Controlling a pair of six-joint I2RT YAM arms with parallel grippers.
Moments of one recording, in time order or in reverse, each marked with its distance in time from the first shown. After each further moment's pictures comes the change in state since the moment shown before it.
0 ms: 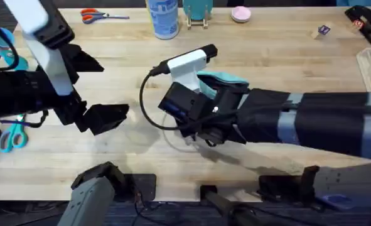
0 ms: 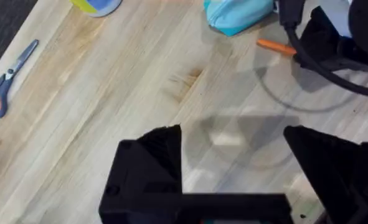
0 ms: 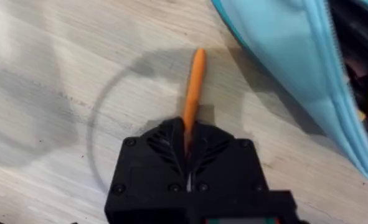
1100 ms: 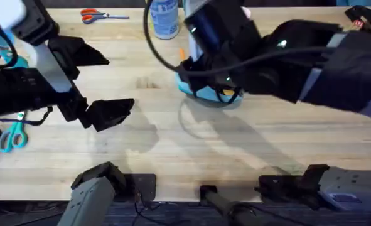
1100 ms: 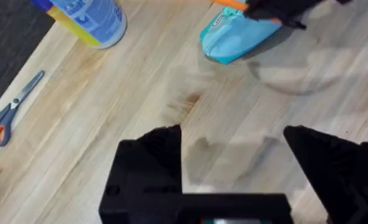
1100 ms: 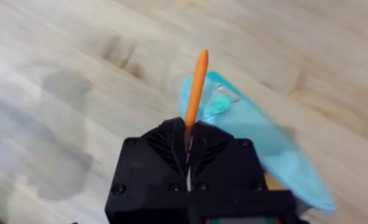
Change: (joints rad) left arm 0.000 0.000 0.000 0.019 0.115 0.000; right arm -0.223 -0.191 0.189 -0.024 -0.068 -0.338
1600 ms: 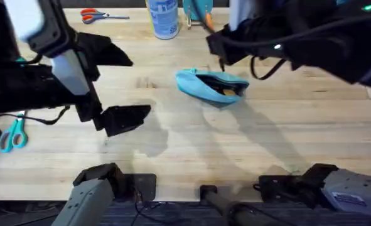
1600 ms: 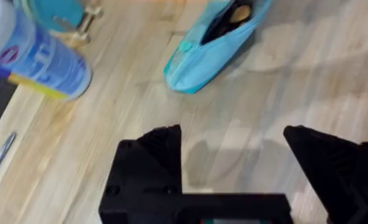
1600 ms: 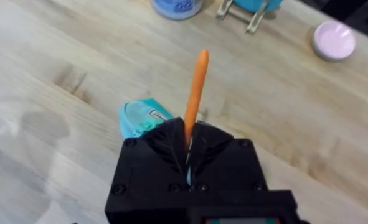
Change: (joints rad) left arm -0.192 0.000 0.000 0.000 0.039 0.000; right arm -0.215 -0.137 0.000 0.000 -0.051 -0.252
